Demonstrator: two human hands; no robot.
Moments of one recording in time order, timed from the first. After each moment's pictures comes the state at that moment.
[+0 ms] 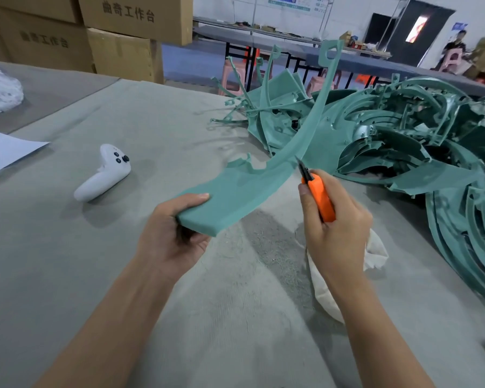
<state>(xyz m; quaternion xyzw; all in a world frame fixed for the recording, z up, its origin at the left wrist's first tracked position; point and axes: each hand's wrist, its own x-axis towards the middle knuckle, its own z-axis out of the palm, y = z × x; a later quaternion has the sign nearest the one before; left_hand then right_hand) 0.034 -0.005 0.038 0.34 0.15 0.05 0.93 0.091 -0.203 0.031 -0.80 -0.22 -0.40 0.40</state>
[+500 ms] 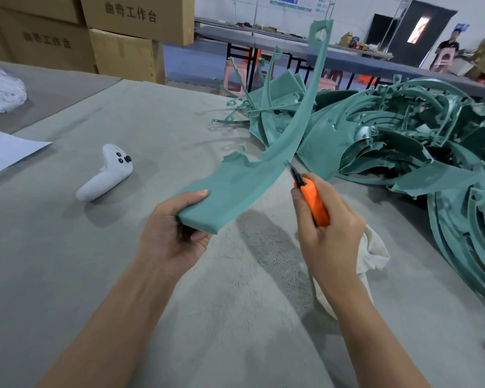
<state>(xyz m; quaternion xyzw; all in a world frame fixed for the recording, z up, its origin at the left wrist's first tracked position) 0.034 -0.005 0.038 0.32 0.14 0.06 0.94 0.087 -0.195 0.025 -0.77 -0.25 -0.41 0.42</state>
